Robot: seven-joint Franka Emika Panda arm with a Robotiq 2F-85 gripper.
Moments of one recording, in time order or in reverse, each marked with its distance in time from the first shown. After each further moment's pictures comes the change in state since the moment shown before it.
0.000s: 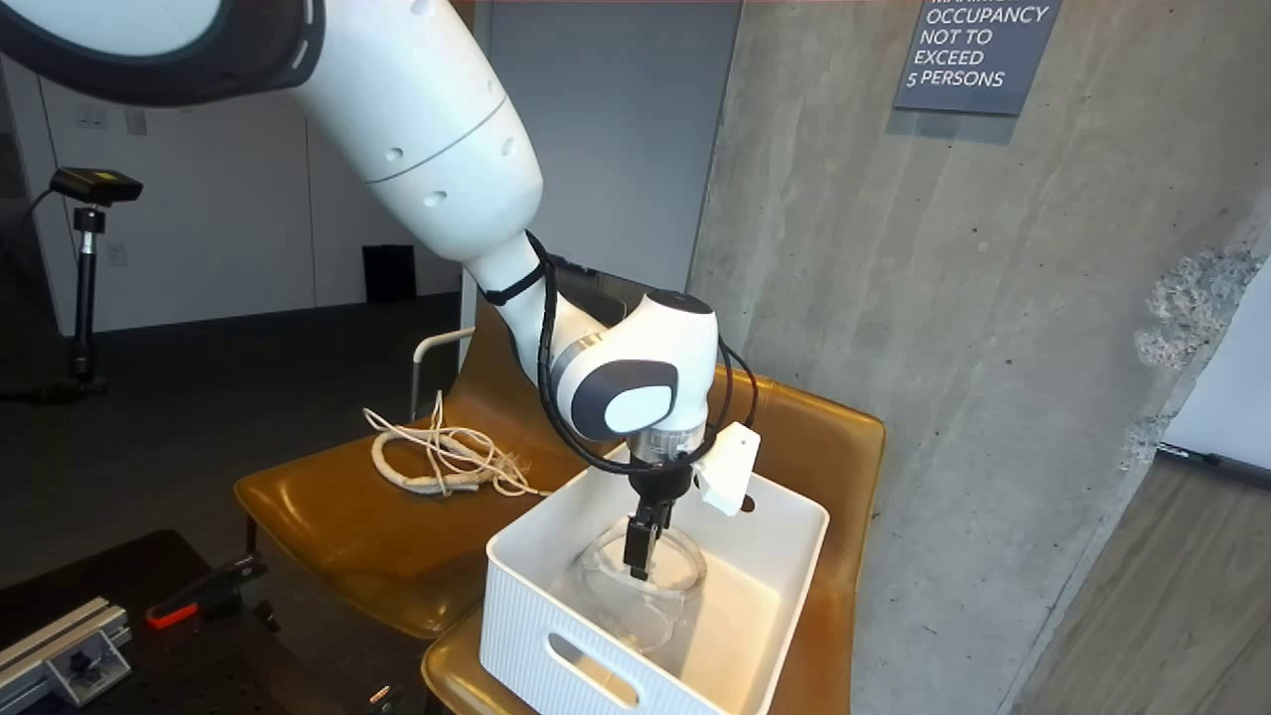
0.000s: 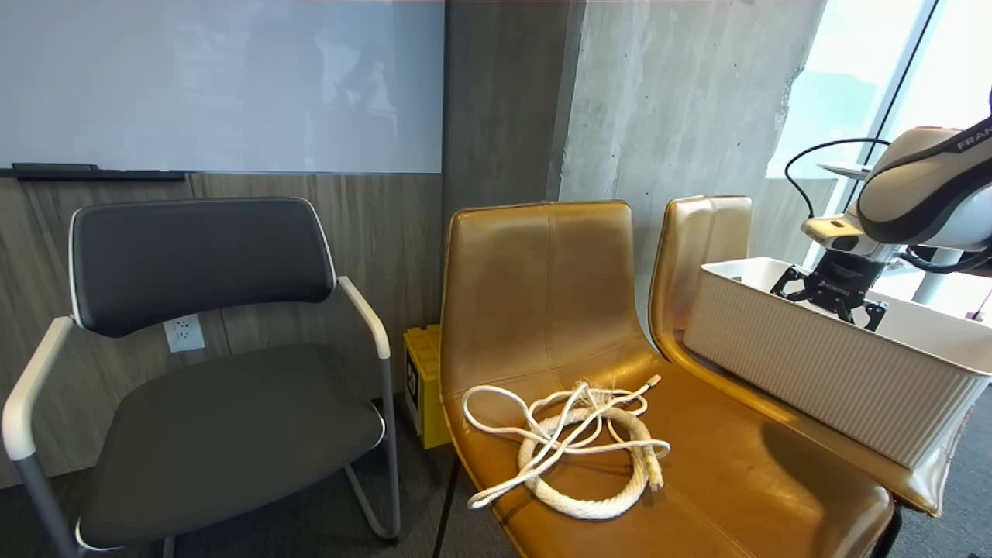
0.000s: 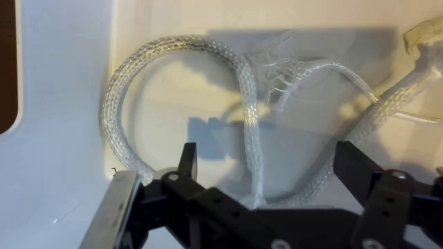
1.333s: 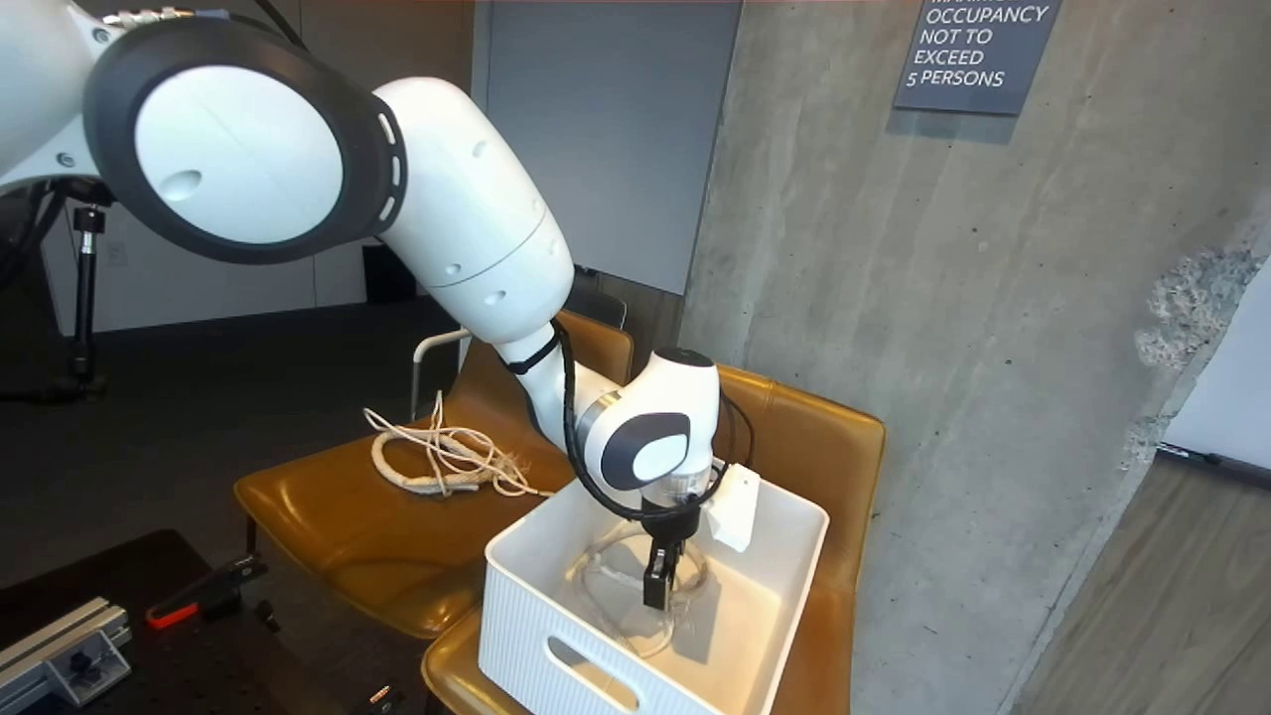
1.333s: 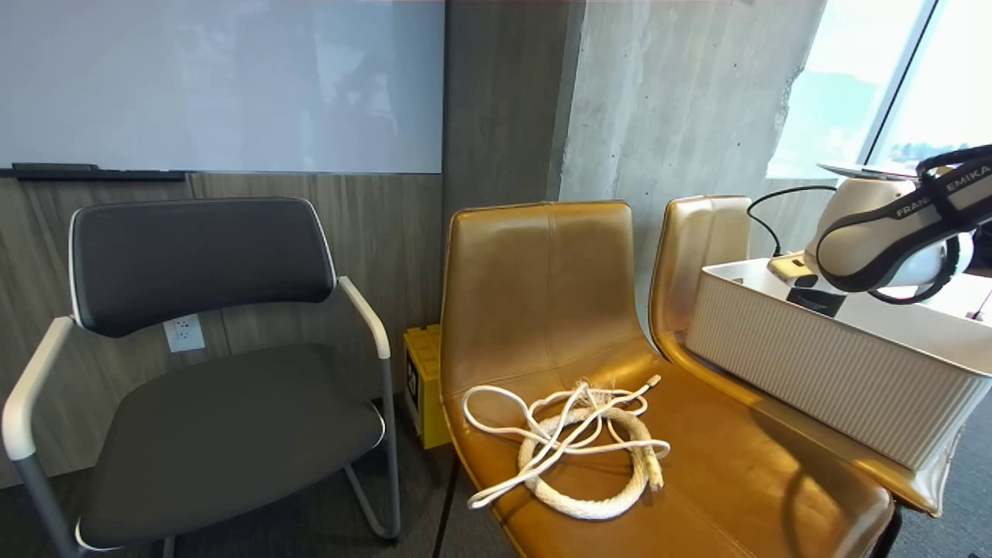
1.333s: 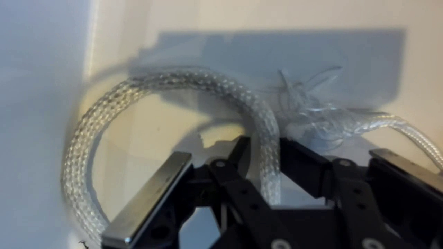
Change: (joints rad) arm 0.006 0.226 -0.010 0.223 -0.139 -0.029 0.075
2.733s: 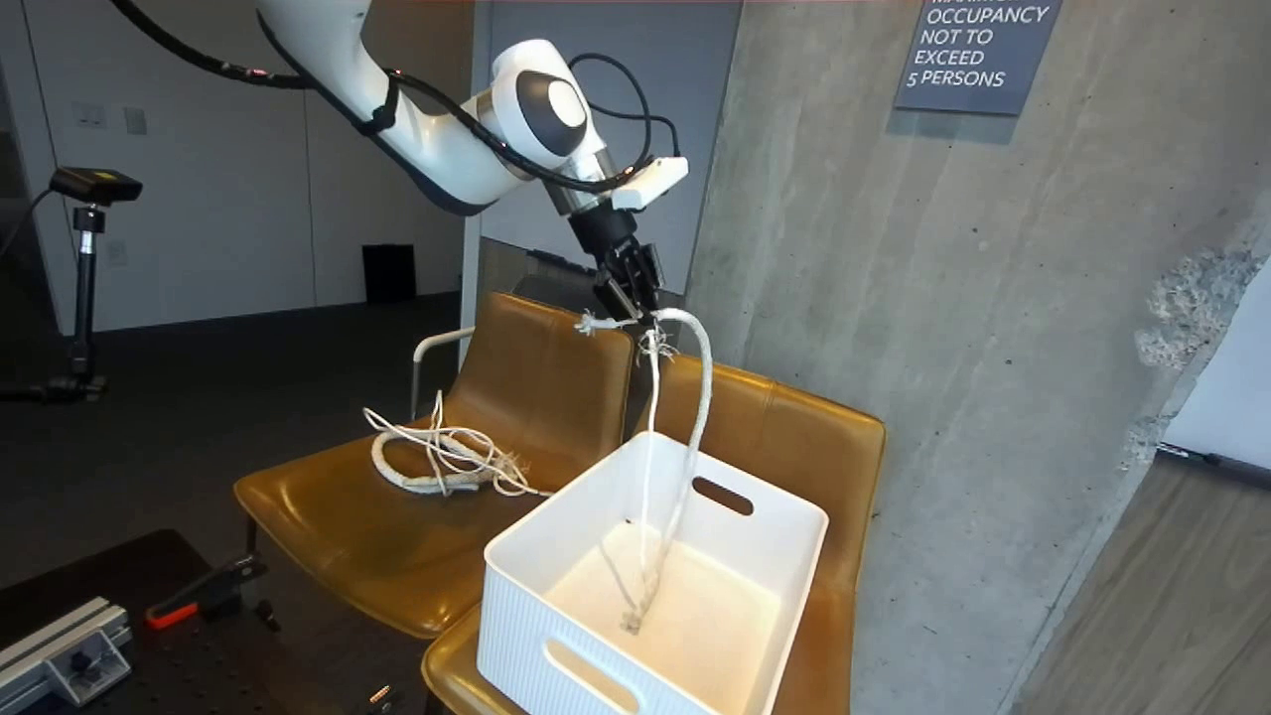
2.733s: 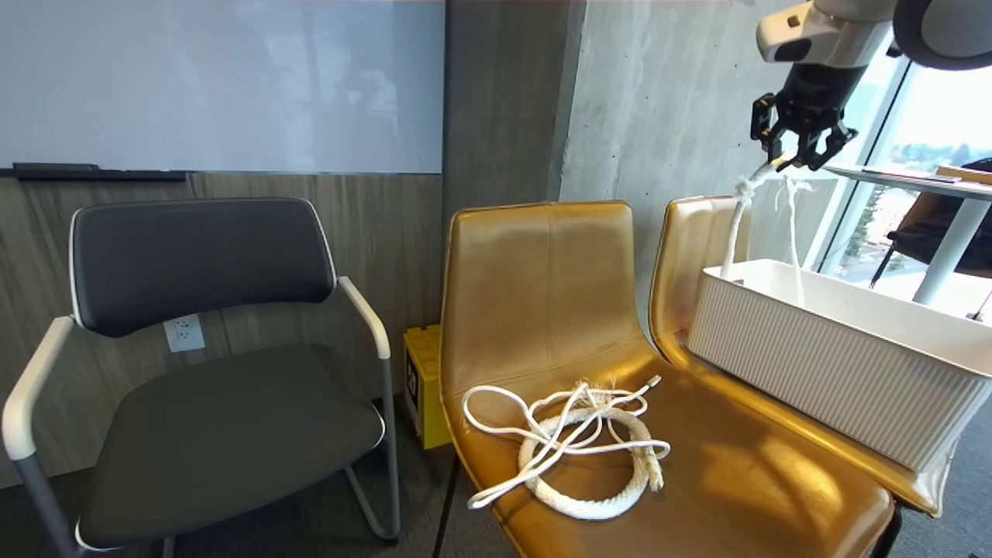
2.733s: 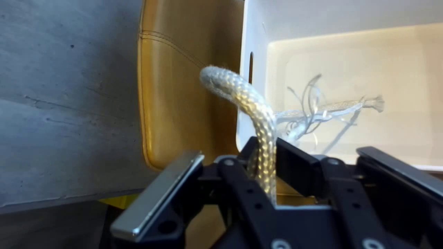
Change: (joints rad) arm 0.397 -0.570 -0.118 -0.143 -0.554 -0.198 0.819
